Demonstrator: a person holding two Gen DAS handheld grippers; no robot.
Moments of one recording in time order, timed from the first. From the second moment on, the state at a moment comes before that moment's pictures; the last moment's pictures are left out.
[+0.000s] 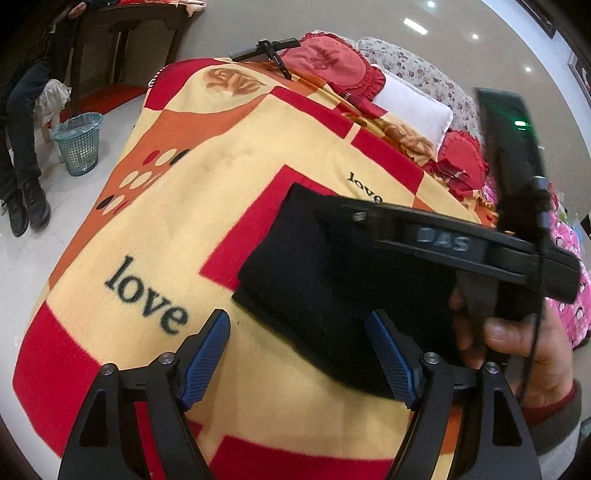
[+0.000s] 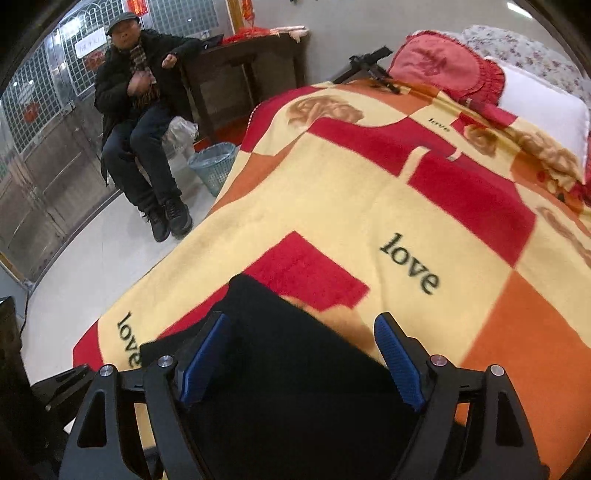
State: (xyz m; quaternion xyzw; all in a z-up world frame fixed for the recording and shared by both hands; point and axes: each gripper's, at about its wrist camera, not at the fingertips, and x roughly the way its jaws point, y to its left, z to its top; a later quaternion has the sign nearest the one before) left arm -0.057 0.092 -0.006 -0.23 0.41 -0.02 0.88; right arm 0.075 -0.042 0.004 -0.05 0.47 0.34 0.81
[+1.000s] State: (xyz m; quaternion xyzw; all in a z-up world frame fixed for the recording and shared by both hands) left arm -0.083 0.000 0.033 -0.12 0.28 -0.20 0.93; right arm 0.008 -0.192 0.113 0.15 0.40 0.31 0.85
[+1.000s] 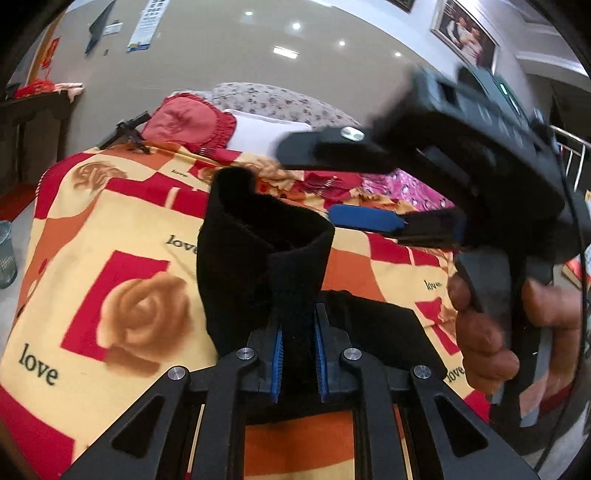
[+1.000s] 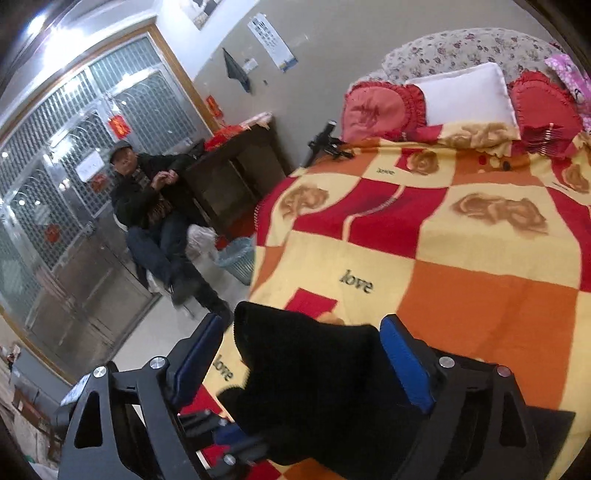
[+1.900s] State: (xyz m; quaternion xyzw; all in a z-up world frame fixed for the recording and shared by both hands) left arm -0.082 -0.139 0.040 -0.08 0.35 -0.36 0.86; right arm -0.056 -0.355 0.062 0.21 0.38 0.19 0.88
